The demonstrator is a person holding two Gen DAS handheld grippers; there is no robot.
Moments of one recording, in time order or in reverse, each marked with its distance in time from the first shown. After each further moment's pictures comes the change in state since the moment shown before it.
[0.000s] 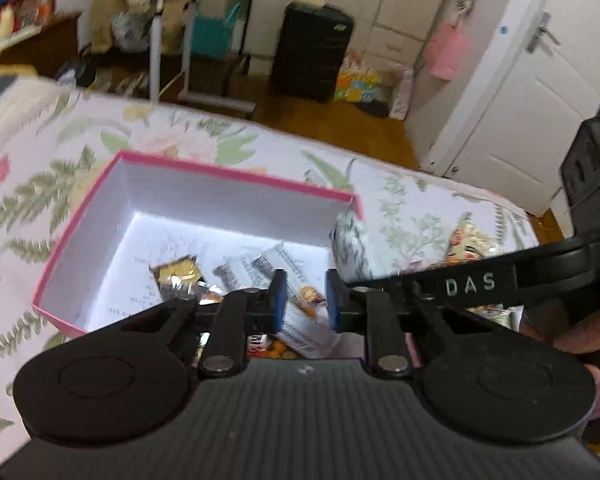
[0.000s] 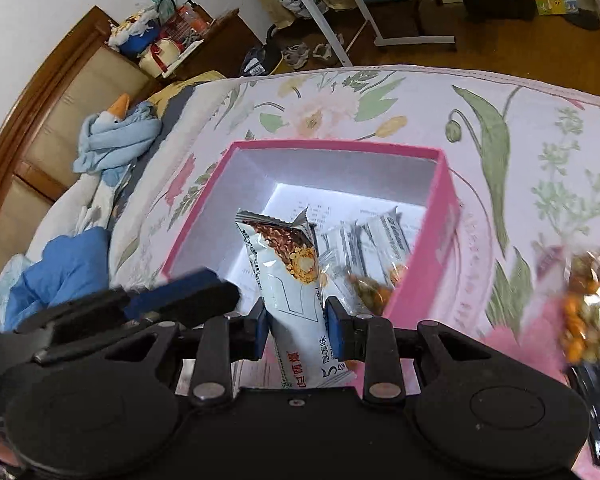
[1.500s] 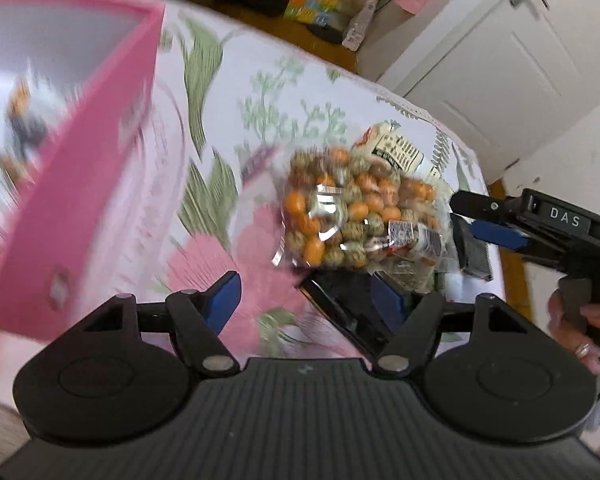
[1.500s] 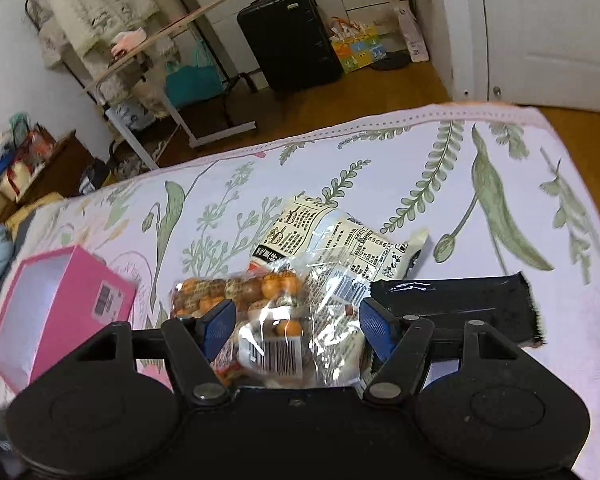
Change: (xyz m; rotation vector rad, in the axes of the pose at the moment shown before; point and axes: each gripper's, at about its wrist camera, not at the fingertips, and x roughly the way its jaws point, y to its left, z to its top) left arm 0.144 -0.145 -0.087 -0.169 0.199 -0.222; right arm -0.126 -0.246 -0.071 0.226 -0.328 -0.351
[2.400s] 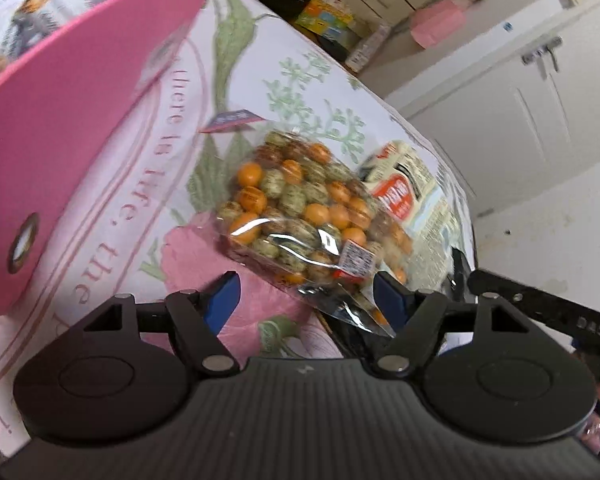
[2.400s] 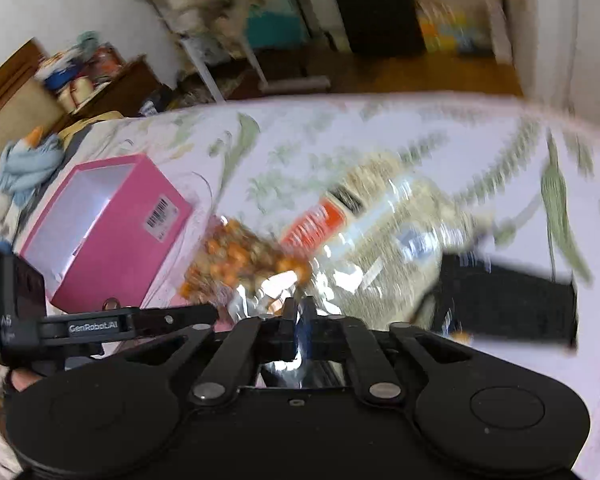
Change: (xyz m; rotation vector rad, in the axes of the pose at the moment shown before) left arm 0.024 0.039 -0.008 -0.171 -0.055 -0.097; right arm -0.015 0.036 -0.018 -0.285 0.110 0.119
